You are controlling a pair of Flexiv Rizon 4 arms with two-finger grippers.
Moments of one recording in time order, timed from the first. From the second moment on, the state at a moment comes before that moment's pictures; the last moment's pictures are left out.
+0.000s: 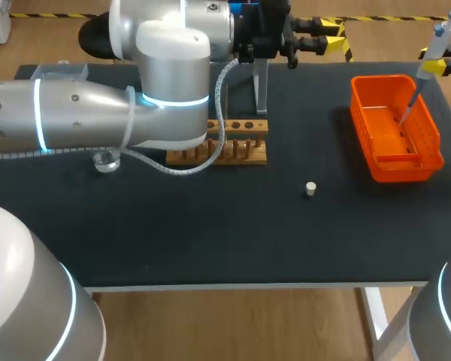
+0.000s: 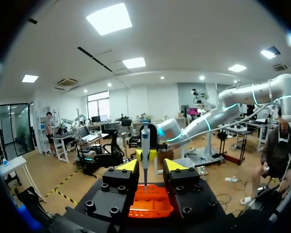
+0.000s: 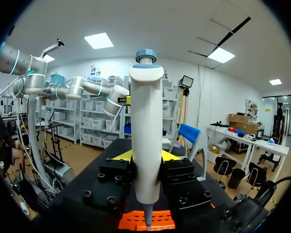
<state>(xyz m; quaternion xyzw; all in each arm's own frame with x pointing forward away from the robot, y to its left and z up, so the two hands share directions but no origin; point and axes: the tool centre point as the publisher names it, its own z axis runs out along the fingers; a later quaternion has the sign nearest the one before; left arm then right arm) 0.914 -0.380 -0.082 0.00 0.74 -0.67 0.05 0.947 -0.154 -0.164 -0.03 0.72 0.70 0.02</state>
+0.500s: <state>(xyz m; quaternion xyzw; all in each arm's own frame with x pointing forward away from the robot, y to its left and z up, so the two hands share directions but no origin) 0.913 -0.393 -0.079 0.00 0.74 -0.67 0.05 0.947 -0.154 -0.164 -0.03 0.72 0.70 0.02</state>
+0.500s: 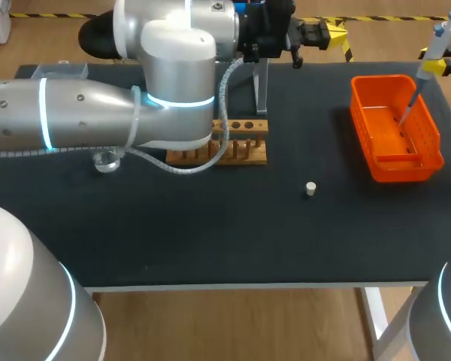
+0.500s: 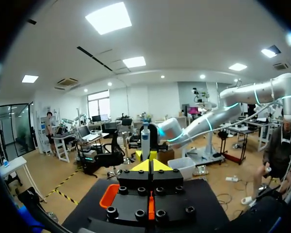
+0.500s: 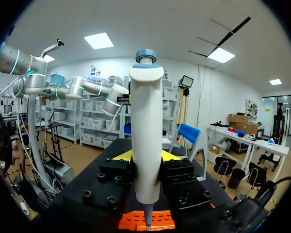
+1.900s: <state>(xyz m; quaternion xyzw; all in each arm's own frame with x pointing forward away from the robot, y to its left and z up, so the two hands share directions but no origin) 0.935 -0.531 -0.062 0.04 0.71 -0.71 0.03 0.947 -0.154 -0.164 -0.03 0.72 0.70 0.02</state>
